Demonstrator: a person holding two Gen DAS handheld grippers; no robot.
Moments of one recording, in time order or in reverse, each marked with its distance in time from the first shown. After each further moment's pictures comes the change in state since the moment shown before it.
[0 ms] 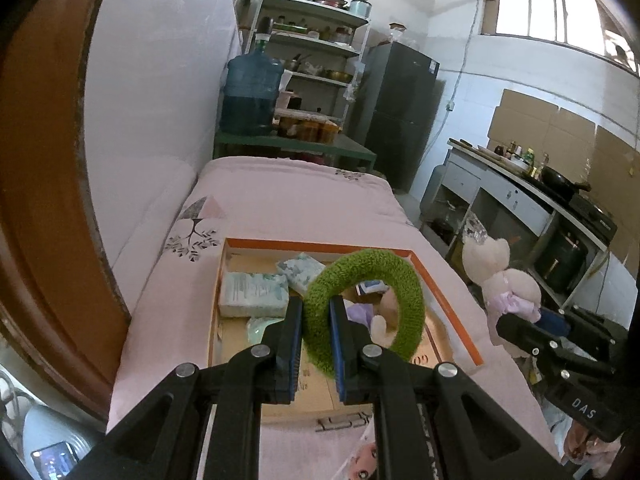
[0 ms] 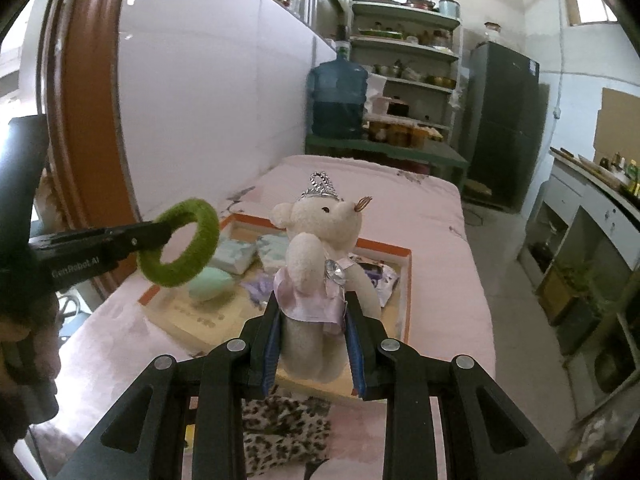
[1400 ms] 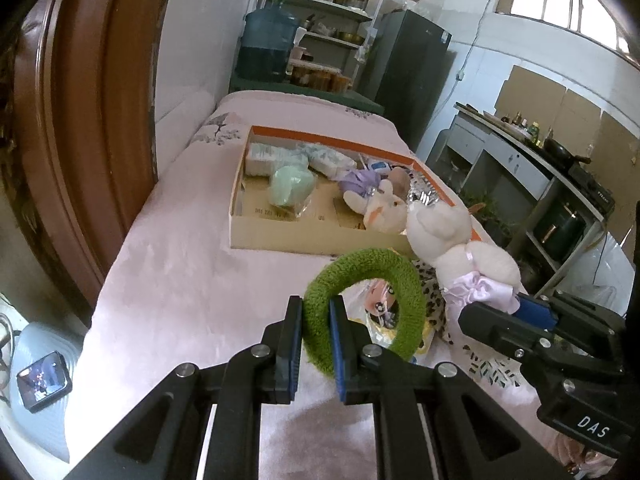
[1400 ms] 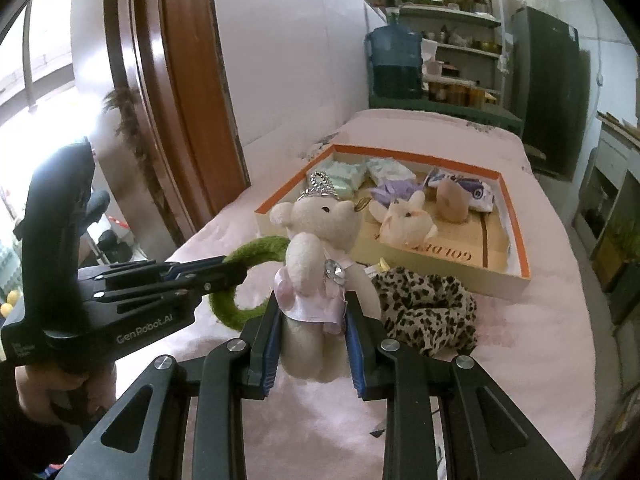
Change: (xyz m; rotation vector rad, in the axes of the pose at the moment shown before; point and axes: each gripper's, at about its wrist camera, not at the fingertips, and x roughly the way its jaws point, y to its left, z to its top) left arm -0.044 0.015 -0.117 -0.042 0.136 0.007; right arm -0.032 0.084 -0.078 0.014 0.092 0.218
